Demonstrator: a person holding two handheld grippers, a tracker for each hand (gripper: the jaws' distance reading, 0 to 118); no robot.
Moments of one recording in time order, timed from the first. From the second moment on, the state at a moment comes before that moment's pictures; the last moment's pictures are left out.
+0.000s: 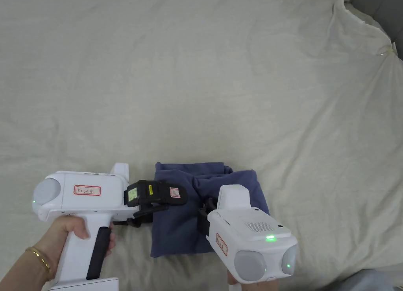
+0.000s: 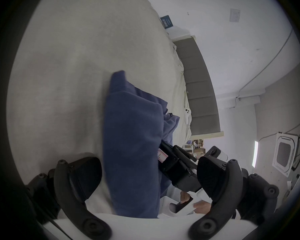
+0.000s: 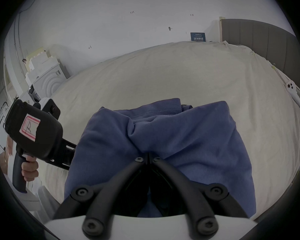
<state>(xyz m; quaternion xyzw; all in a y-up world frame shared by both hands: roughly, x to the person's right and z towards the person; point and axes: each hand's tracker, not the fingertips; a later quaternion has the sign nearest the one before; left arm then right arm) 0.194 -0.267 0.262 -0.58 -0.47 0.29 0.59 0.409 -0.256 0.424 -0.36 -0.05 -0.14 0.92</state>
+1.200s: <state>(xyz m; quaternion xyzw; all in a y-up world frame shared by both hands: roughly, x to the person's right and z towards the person) 0.027 -0.116 0.219 -0.61 -0.18 0.03 0.77 0.520 -0.067 0.512 -0.17 -0.15 -0.12 0.97</state>
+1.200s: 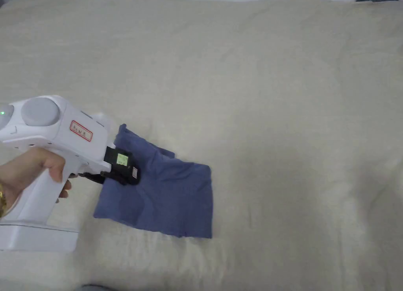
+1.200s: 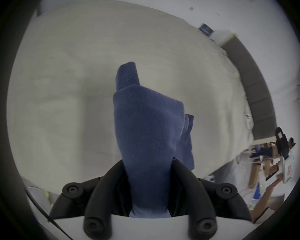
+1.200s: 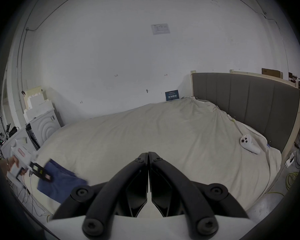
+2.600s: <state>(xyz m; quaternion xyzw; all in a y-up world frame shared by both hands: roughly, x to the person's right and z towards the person) 0.169 -0.019 0.352 -0.01 -0.09 -0.06 0.99 0.498 0.004 0.490 -0.07 -0.11 -0.01 0.99</state>
